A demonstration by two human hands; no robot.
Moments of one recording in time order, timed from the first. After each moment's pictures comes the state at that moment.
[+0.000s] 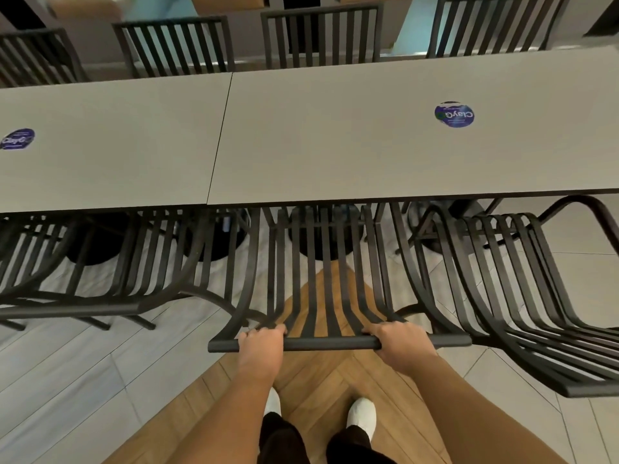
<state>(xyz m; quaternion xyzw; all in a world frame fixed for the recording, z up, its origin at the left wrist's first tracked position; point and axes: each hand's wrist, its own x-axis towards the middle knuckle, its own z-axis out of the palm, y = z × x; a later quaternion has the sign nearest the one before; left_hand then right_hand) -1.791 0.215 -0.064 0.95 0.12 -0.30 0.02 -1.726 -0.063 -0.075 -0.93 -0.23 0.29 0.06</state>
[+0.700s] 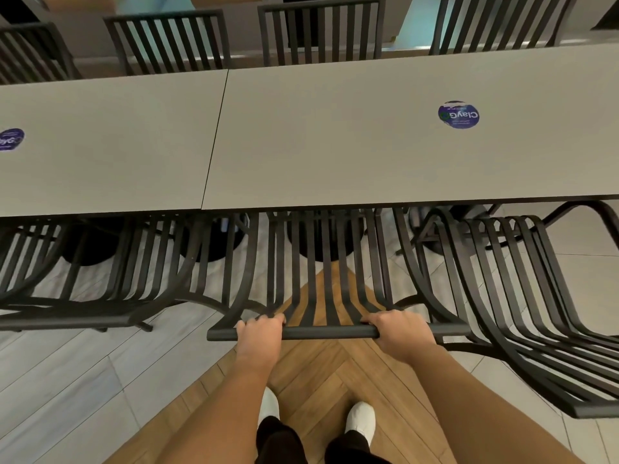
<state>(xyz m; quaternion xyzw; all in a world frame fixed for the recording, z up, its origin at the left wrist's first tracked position) -1.745 0.222 -0.068 0.95 0.12 -0.29 0.02 -1.677 -0.058 -0.072 -0.93 -0.24 0.27 0.05</state>
